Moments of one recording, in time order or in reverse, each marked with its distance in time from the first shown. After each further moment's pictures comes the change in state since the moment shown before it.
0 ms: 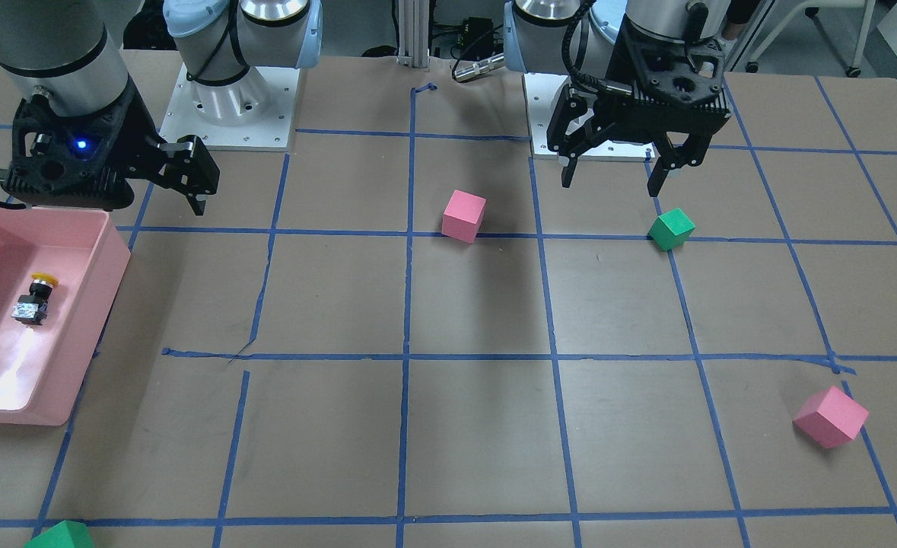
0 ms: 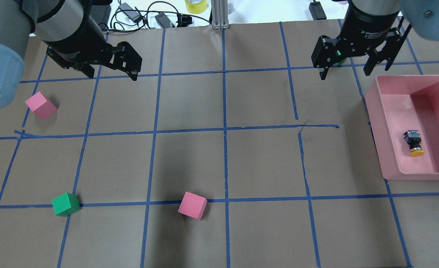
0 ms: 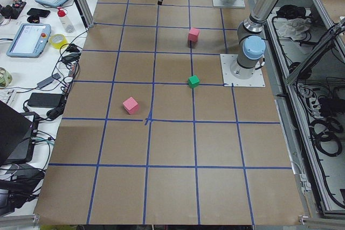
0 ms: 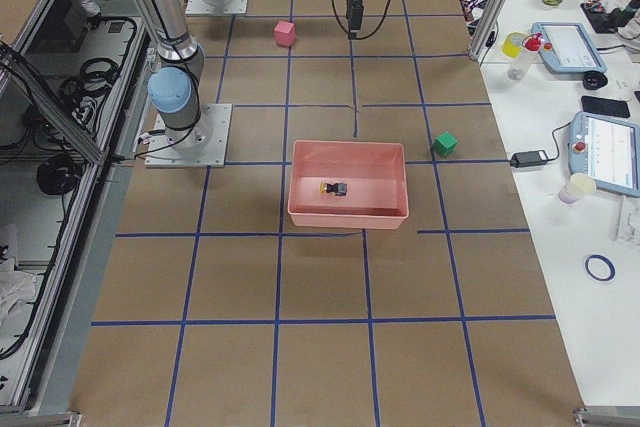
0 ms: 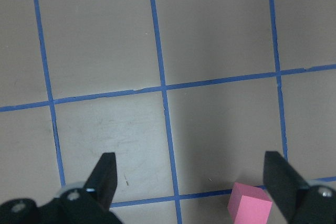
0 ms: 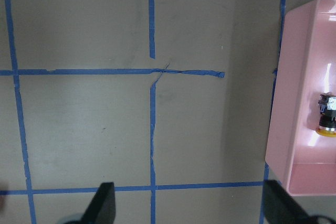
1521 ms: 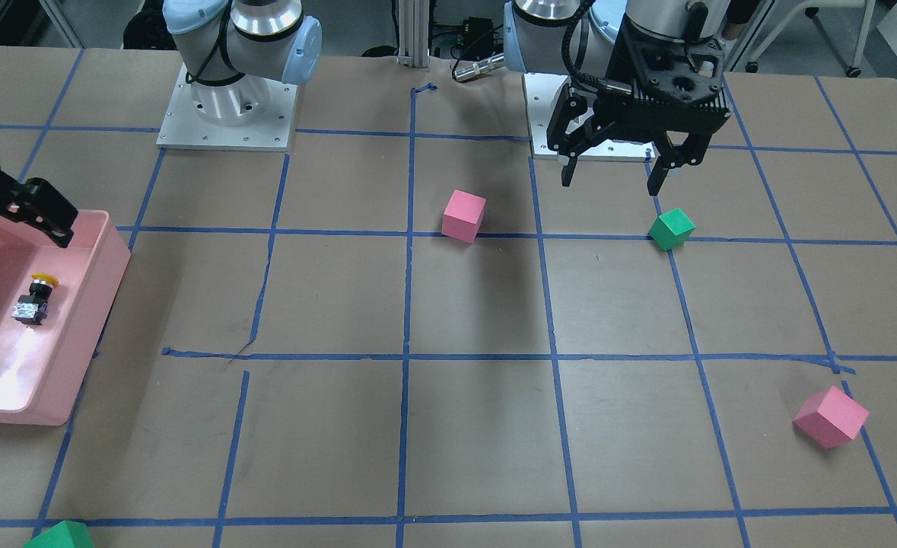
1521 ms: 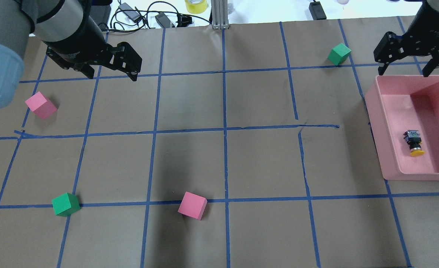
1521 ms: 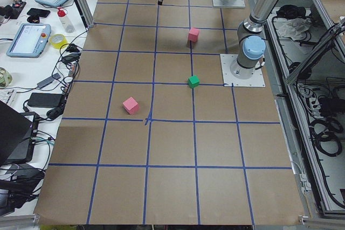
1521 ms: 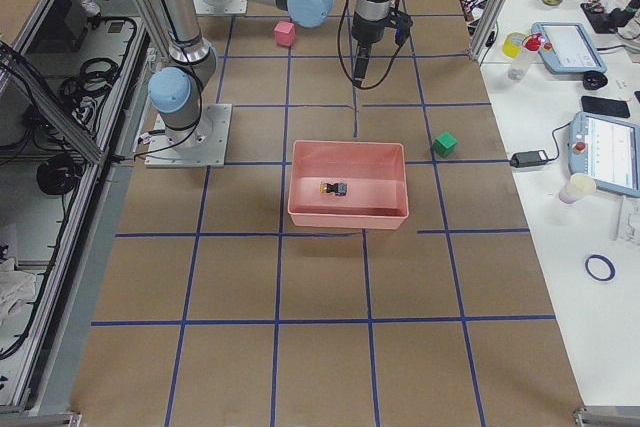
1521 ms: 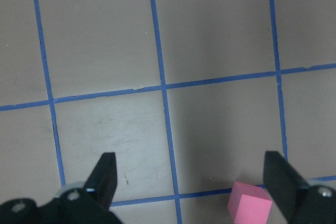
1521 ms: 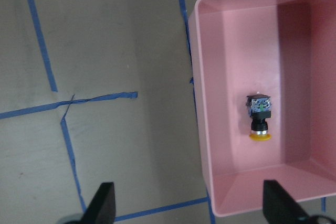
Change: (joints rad) left arm 0.000 0.001 0.000 -0.004 0.000 0.000; right arm -0.283 0.017 0.067 -0.127 -0.036 -0.122
